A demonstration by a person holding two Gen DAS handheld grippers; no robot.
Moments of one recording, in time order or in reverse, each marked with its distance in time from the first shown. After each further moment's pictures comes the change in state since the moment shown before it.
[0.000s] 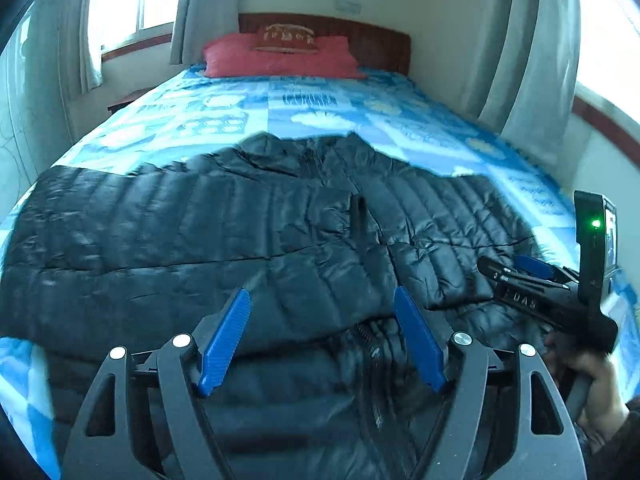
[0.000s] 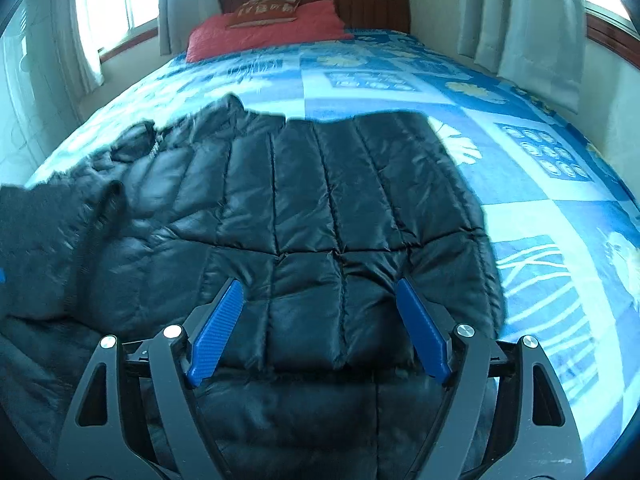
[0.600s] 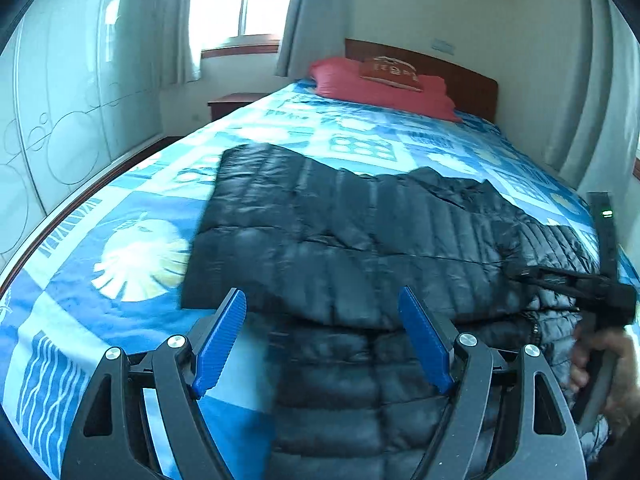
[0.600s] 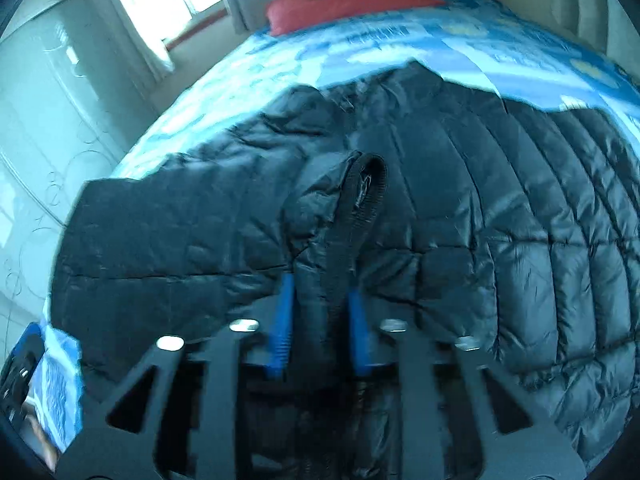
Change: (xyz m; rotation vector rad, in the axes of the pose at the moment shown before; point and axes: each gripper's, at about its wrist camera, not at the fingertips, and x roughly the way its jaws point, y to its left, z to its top) left arm -0.075 0.154 -0.030 -0.163 -0.097 0.250; right arm 0.024 0.146 0.015 -0.028 0.122 0.326
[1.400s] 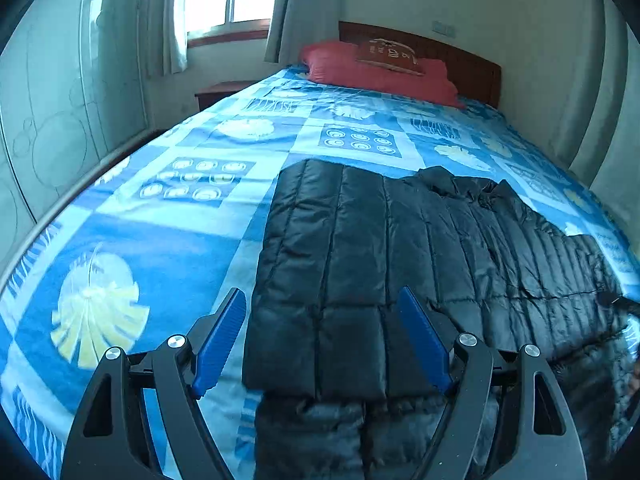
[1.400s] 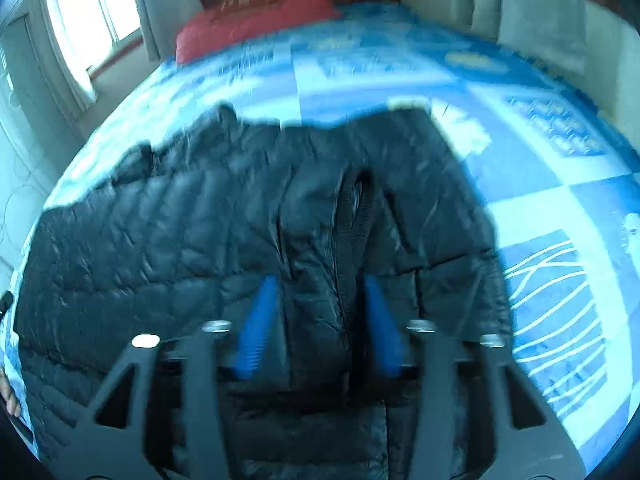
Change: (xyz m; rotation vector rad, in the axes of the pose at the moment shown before) left arm 0.083 -0.019 0.045 0.056 0.058 0.005; right arm -0.070 -0.144 0.003 0.101 -0.098 -0.298
